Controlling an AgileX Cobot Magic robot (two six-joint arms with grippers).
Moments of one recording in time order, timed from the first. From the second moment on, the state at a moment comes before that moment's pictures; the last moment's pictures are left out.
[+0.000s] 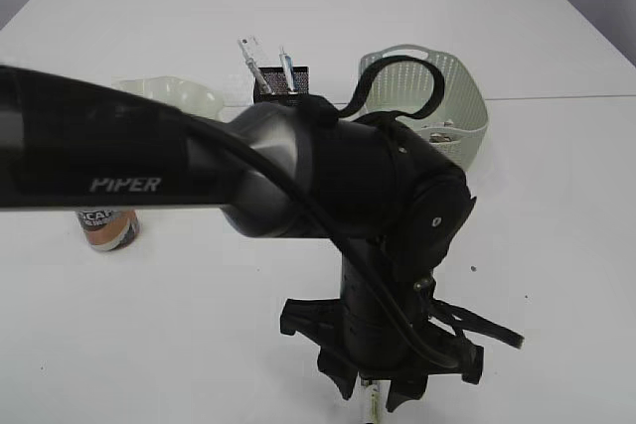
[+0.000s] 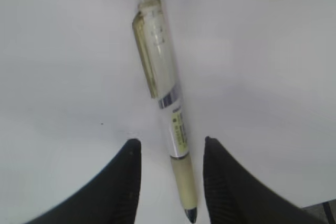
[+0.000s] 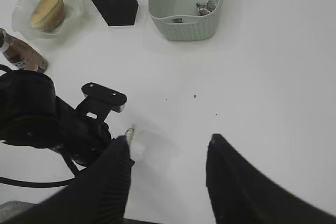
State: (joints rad) left arm -1.05 2.19 -1.58 -0.01 1.03 -0.80; right arm 0.45 0.67 -1.16 -0.10 1.28 0.36
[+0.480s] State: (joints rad) left arm -1.03 2.24 -1.58 -0.01 1.00 -0.80; right arm 0.45 0.67 -1.16 -0.09 1.28 0.35
